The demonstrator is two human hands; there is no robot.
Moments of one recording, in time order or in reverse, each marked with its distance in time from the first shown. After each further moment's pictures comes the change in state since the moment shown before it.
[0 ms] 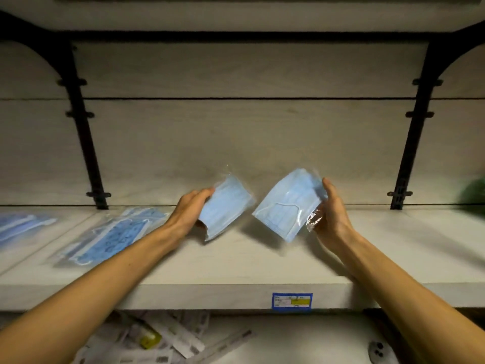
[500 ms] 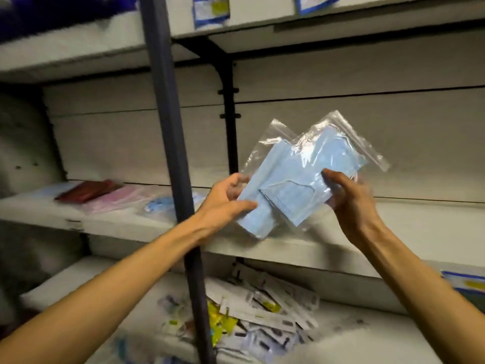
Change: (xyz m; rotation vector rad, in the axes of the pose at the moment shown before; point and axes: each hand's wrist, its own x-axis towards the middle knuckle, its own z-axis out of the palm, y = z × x) left_hand -0.140 0.009 -0.245 0.075 -0.049 0.212; right_hand -0.112 0.103 0.232 -0.019 -0.280 -0.283
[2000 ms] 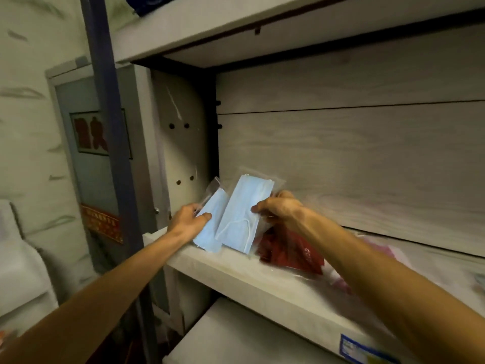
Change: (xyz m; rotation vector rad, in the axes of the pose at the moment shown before) left_hand 0.099 -0.348 -0.760 0.521 0.531 -0.470; right_hand 0.176 0.465 0.731 -0.592 -0.401 0.562
